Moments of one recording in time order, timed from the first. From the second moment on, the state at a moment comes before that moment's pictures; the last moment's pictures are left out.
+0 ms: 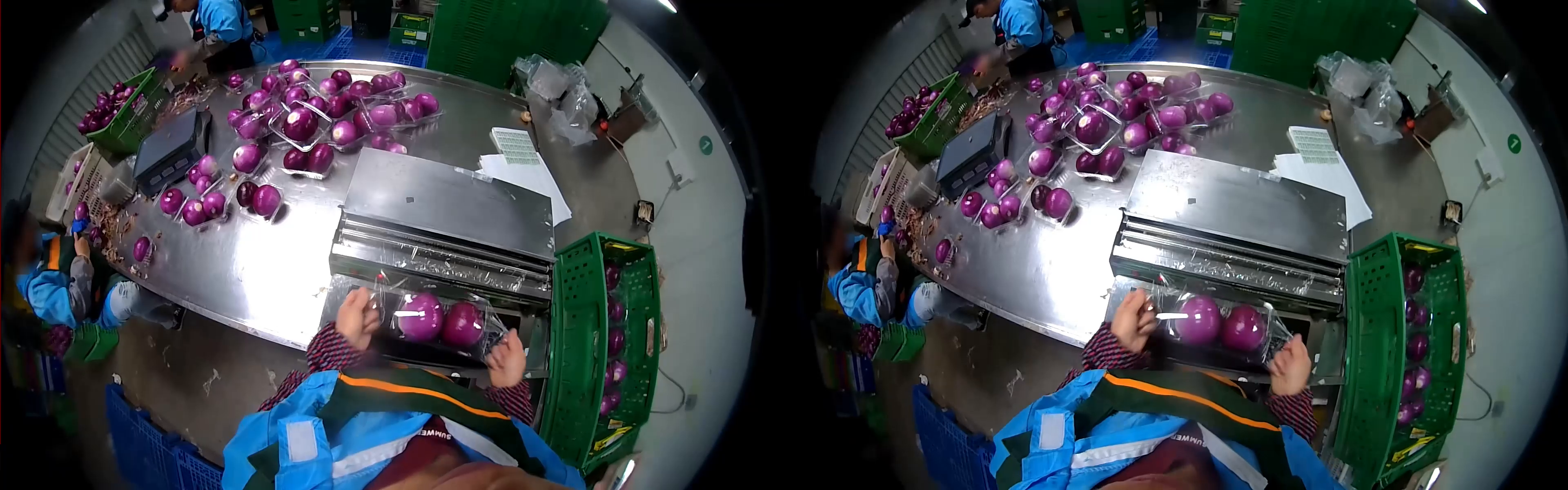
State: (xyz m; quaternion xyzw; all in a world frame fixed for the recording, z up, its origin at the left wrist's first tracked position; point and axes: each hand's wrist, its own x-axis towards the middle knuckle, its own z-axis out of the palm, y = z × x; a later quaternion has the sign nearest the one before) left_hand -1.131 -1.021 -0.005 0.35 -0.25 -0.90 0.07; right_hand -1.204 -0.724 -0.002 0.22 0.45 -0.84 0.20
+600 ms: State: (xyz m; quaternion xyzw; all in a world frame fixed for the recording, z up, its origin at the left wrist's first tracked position) left_hand -1.045 -0.957 -0.077 0.16 -0.41 -0.89 -0.09; right_hand -1.132 -0.689 -0.040 0.25 0.40 -0.78 0.41
